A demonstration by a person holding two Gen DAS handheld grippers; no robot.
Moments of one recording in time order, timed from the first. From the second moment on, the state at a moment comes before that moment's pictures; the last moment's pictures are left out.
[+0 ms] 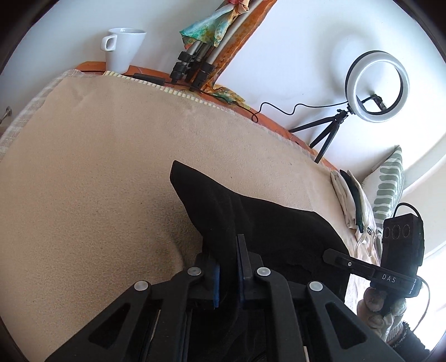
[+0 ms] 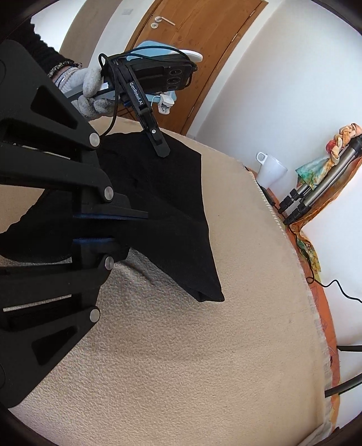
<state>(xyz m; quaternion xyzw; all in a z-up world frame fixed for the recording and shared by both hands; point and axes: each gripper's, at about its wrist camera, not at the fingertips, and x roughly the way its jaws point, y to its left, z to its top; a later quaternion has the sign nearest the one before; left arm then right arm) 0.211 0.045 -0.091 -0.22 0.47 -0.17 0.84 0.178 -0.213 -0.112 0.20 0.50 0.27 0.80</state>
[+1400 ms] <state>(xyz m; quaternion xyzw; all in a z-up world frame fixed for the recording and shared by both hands) 0.237 -0.230 0.002 -0.13 0.39 -0.32 0.86 0.106 -0.451 0.021 0.10 0.39 0.17 0.90</state>
